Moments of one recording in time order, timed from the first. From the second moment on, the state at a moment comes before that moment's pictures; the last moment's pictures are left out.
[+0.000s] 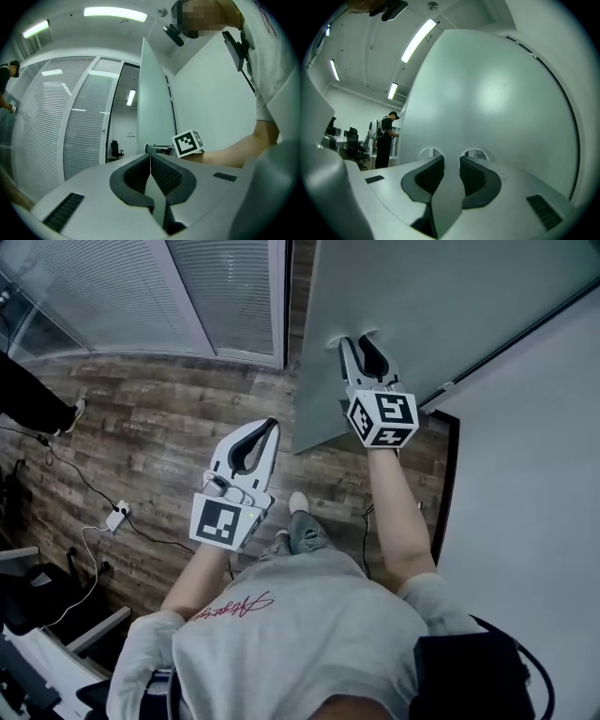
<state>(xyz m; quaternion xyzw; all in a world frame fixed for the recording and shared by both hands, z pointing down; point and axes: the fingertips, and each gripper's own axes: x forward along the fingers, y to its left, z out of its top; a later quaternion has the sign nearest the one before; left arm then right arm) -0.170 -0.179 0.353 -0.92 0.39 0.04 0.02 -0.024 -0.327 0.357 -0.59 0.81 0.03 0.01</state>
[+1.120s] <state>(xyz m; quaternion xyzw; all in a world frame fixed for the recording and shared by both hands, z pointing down) 0.004 0.004 0.355 -0.97 0.26 0.03 0.03 0.064 -0.105 0.358 -0.46 0.88 0.03 0.03</state>
